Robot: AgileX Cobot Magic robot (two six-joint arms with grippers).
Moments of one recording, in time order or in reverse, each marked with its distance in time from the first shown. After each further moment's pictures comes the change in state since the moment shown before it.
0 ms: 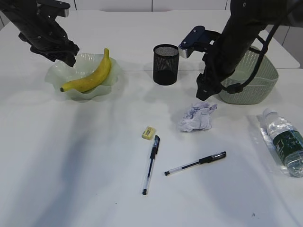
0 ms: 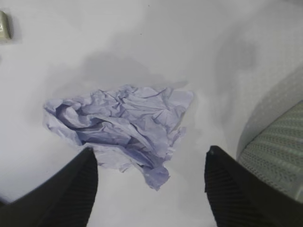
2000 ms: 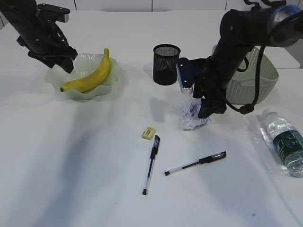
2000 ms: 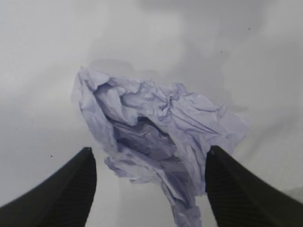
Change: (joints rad) left arm 0.000 0.000 0.000 0.004 0.089 0.000; right arm 0.000 0.105 0.000 0.049 -0.022 -0.666
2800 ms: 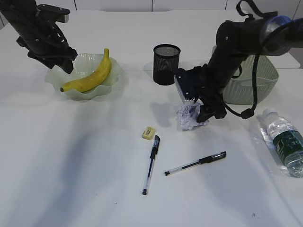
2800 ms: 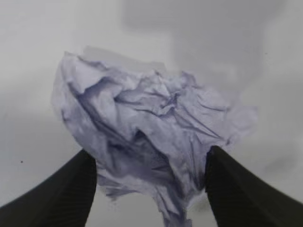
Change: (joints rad) left arm 0.000 0.000 0.000 0.000 0.009 -0.002; right arm 0.000 0.047 0.000 0.016 -0.063 -0.191
